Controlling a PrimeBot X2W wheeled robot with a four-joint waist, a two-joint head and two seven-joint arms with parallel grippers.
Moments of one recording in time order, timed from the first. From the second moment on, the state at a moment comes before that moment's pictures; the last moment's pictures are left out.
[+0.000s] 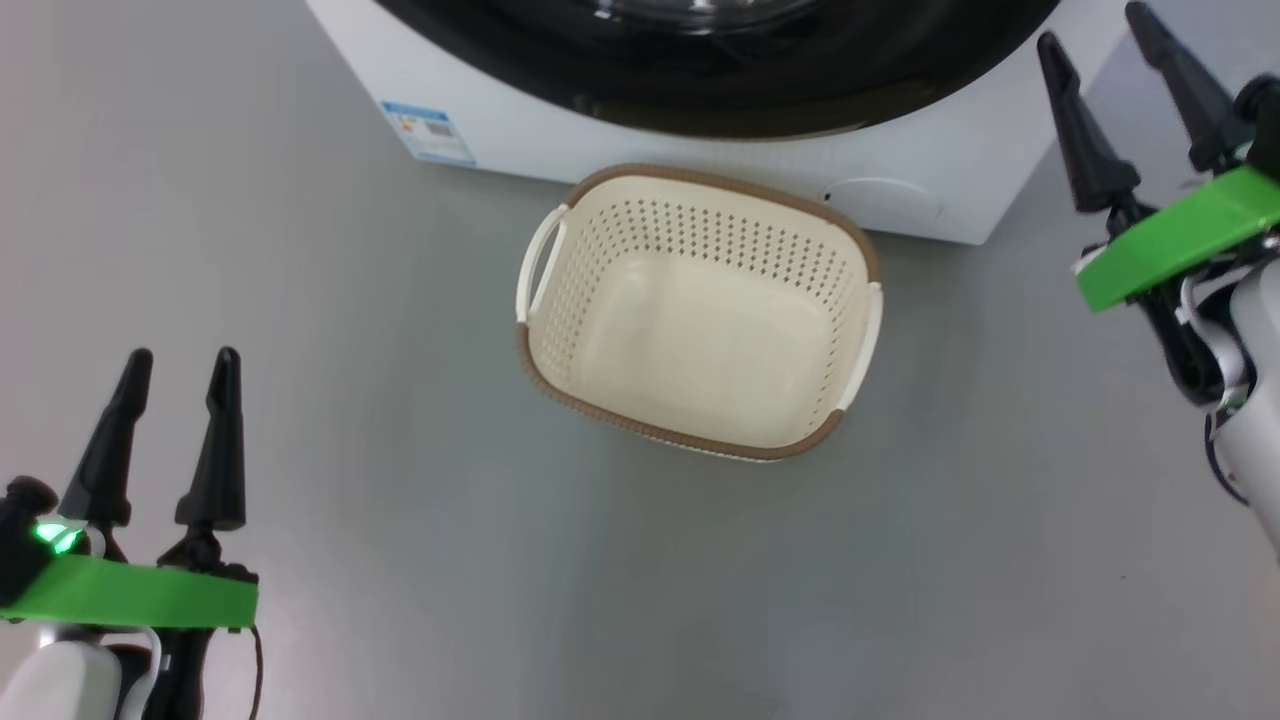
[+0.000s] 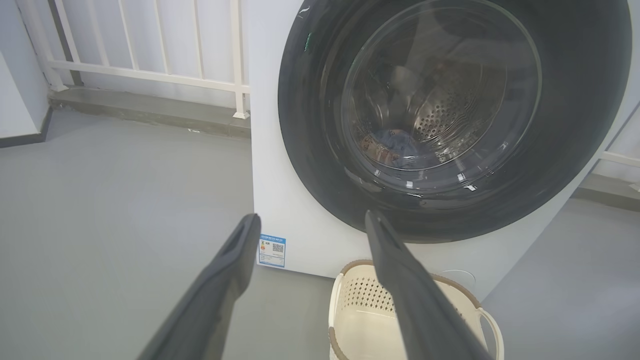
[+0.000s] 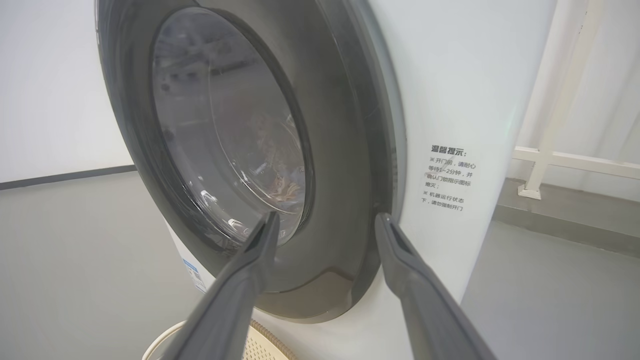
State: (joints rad) left arm -0.29 0.37 -0.15 0.21 -0.66 -0.13 -0.26; right arm -0.86 -0.45 0.45 0.56 0.56 0.14 -0.25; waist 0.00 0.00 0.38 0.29
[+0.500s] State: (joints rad) left arm -0.20 0.39 -0.14 0.21 -0.65 -0.13 -0.26; right arm -0.51 -0.38 0.28 0.33 0.51 0.13 -0.25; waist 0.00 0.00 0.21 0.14
